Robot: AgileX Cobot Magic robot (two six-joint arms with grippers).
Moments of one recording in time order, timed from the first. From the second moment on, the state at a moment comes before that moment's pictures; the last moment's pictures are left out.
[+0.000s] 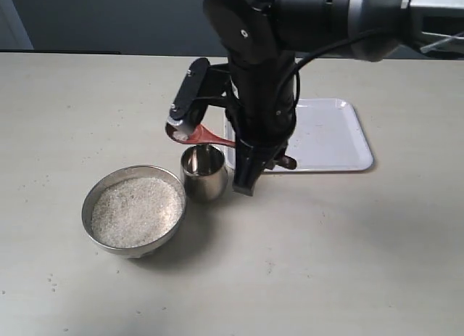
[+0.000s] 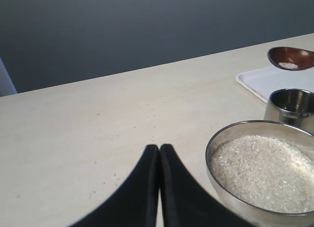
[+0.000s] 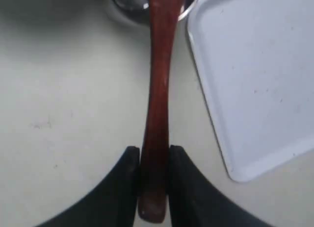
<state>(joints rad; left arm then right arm) -0.32 0.00 0.00 -0.18 0.25 0.27 0.97 1.86 -1.49 -0.25 1.22 -0.34</state>
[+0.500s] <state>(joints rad) -0.32 0.00 0.00 -0.18 0.25 0.27 0.96 1.84 -1.38 -0.37 1.22 -0.28</state>
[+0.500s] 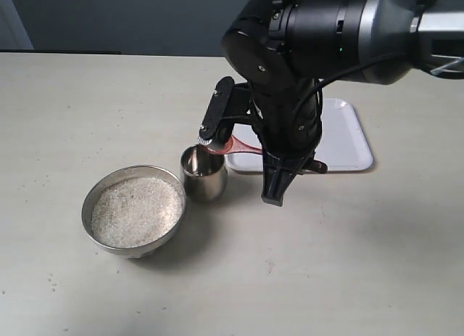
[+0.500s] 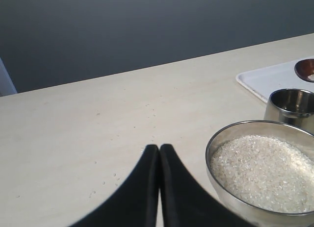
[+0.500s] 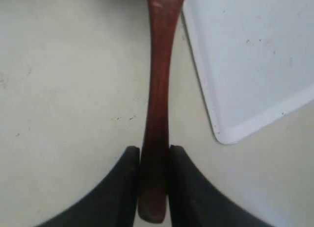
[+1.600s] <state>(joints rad) -0.32 0.00 0.00 -0.18 0.25 0.27 1.05 1.84 -1.27 -0.61 1.04 -0.13</state>
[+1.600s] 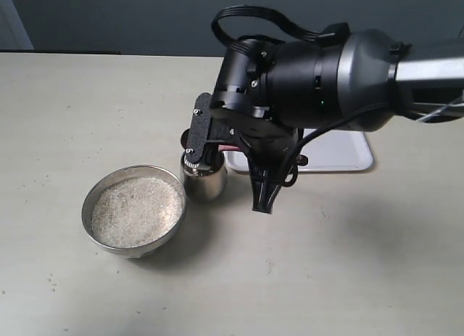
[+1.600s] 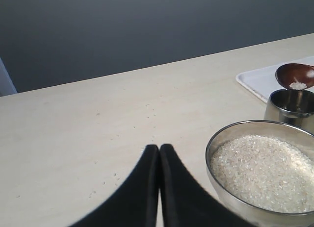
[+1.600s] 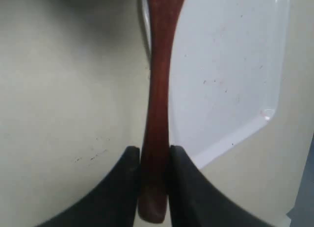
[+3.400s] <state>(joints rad) -0.32 0.00 0.00 -0.18 0.25 0.27 1.10 1.86 -1.13 -1.02 0.94 0.21</state>
